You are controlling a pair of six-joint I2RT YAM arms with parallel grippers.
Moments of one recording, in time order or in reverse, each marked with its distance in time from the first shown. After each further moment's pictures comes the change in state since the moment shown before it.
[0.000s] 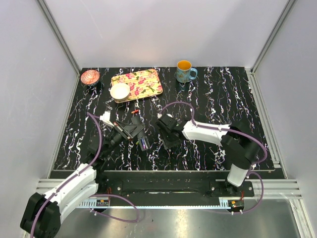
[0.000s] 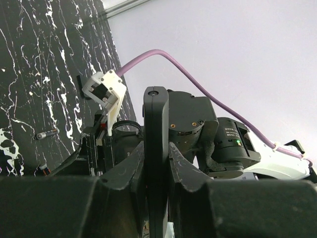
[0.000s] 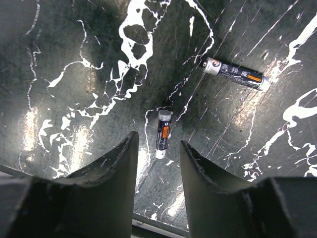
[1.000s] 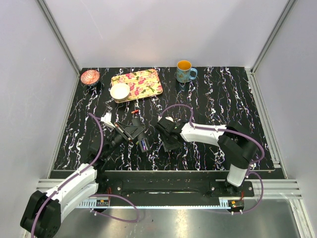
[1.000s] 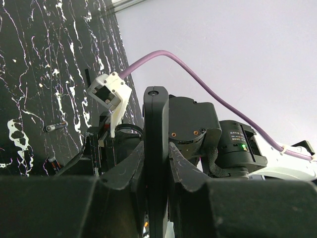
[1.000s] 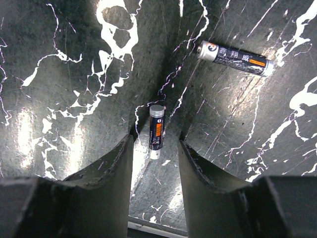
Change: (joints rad) left arm 0.001 0.026 -0.028 0.014 0.007 0.000; right arm 0.029 0.037 -0.020 -0.014 0.043 0.051
